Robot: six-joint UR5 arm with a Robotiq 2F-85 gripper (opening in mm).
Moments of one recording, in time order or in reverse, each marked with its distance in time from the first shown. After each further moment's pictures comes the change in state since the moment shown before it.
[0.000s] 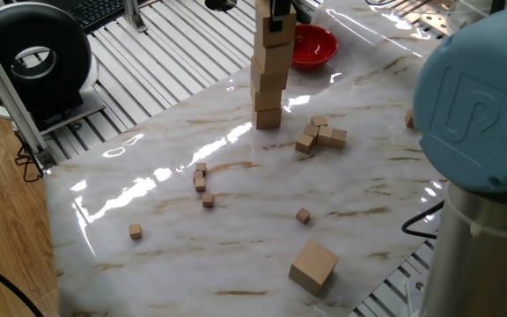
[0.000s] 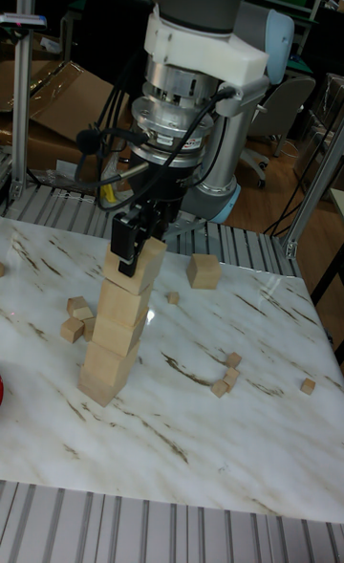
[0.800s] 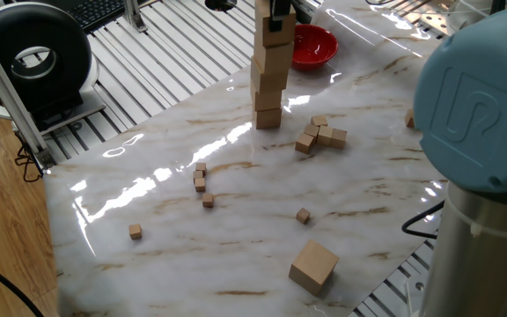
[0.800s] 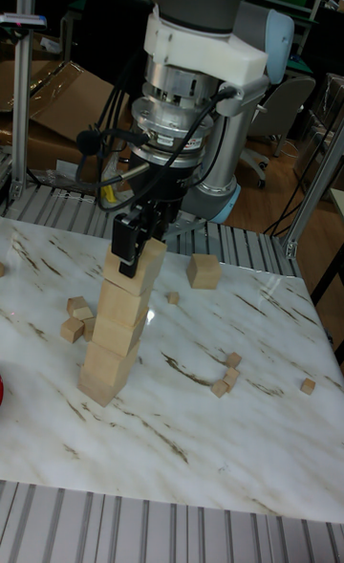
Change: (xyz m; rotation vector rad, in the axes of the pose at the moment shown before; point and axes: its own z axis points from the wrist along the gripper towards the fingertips) arm -0.001 -0.001 0.001 0.003 -0.003 -0.019
